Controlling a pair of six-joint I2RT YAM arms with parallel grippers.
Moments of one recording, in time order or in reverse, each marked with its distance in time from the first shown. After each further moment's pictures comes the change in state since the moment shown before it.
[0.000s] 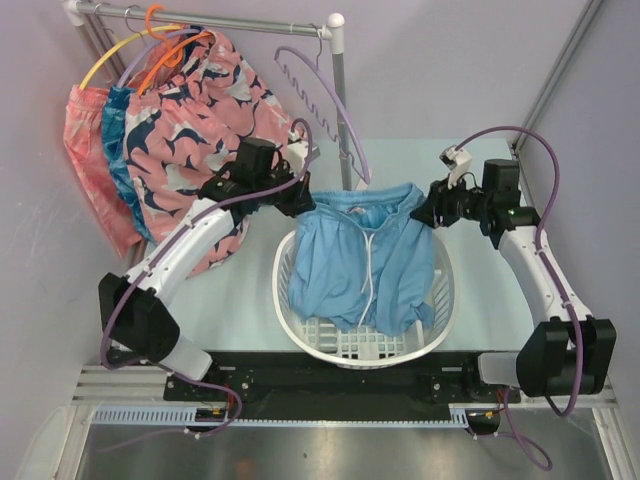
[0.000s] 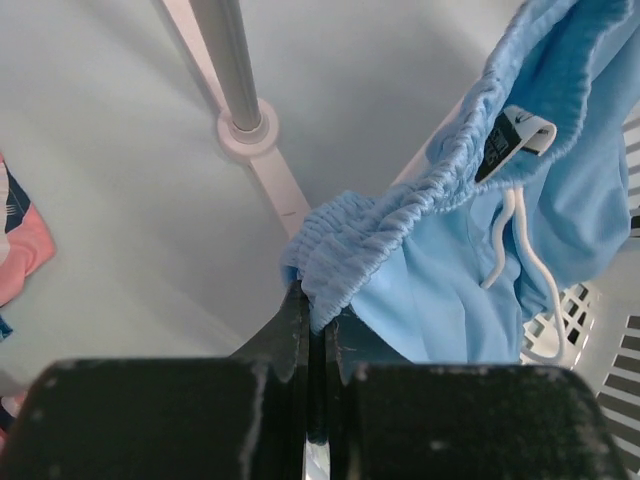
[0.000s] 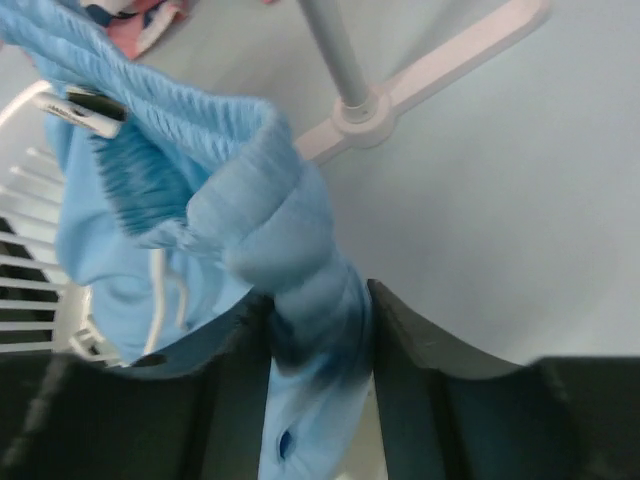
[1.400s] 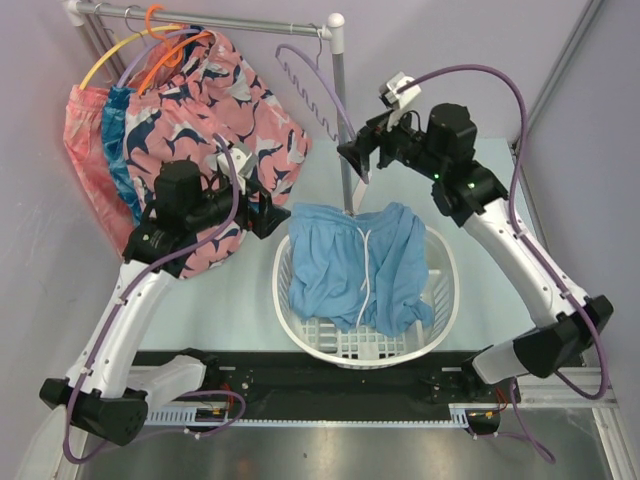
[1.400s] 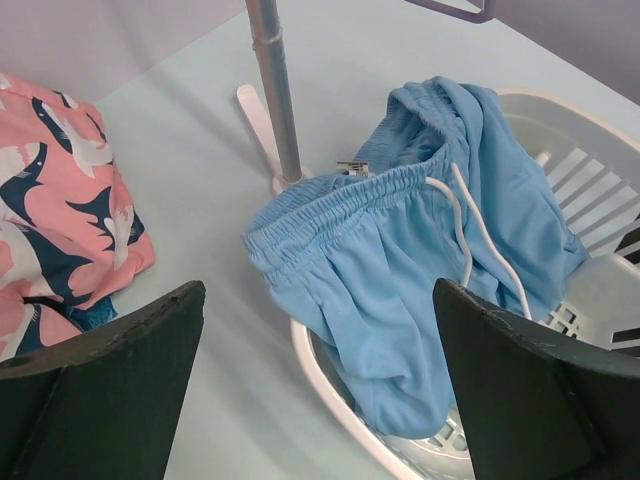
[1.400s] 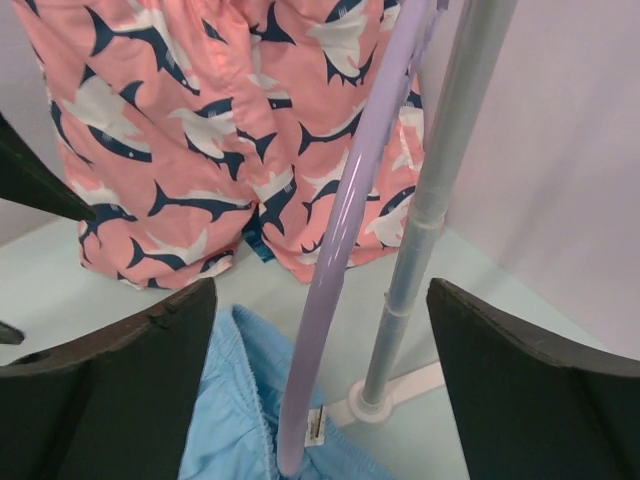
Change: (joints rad) left arm 0.145 -0.450 -0.175 0.055 0.067 -0.003; right arm 0.458 0.150 0.512 0.218 0.402 0.090
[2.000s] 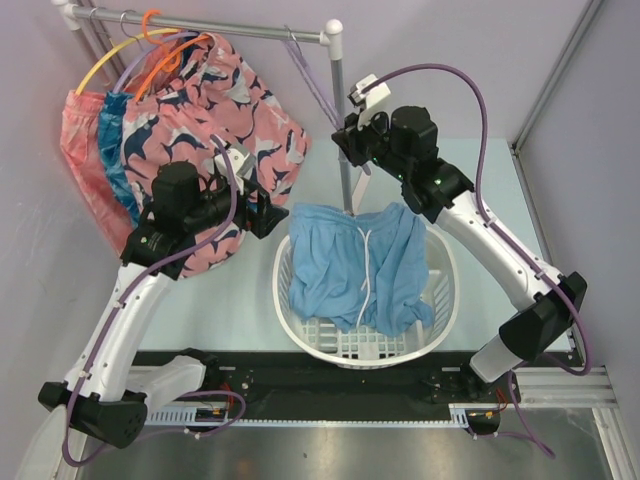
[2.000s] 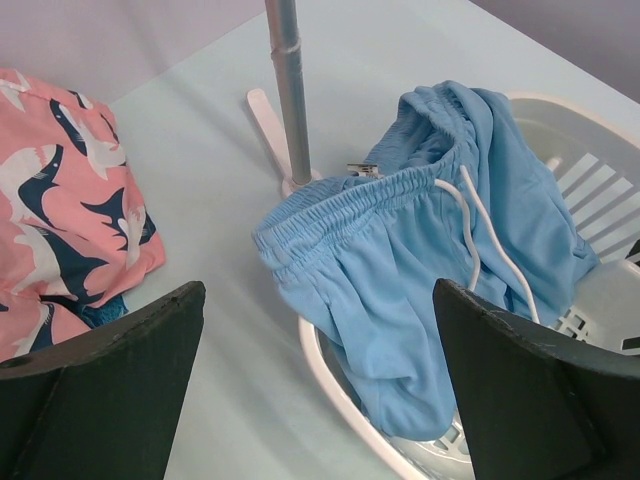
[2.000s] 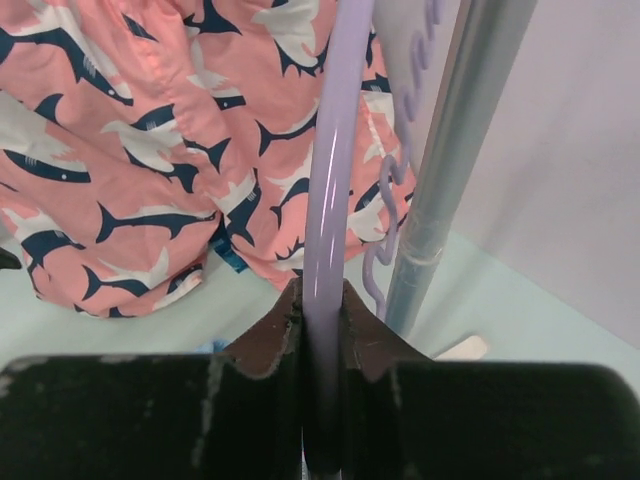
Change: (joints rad) left arm 0.000 -0.016 -0.004 0.001 -0.026 -0.001; right arm 0.121 0.140 0.073 0.027 0.258 -0.002
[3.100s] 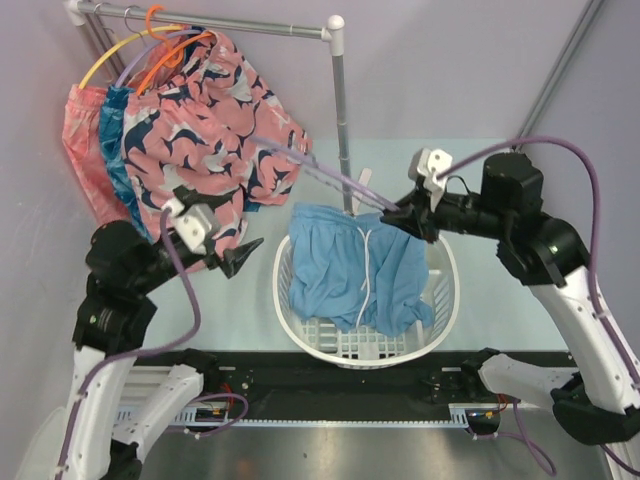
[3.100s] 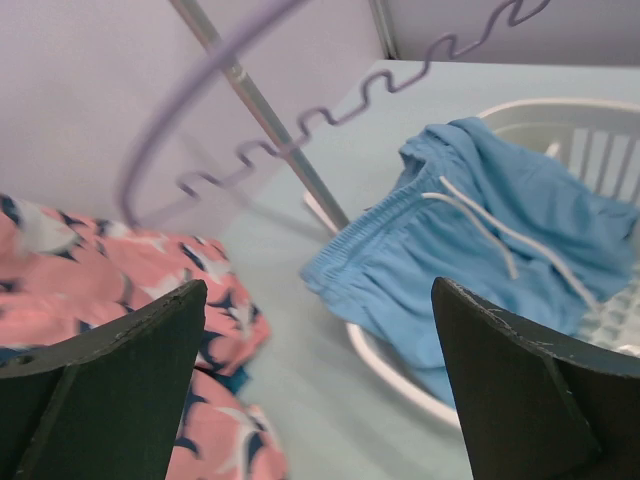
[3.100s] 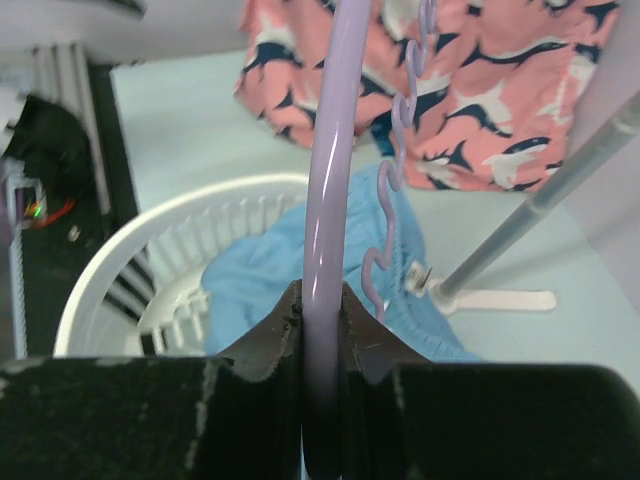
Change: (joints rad) left arm 0.023 -0.325 -0.065 -0.022 0.101 0.222; right arm -0.087 -0.471 -0.143 -0.515 -0.518 -0.255
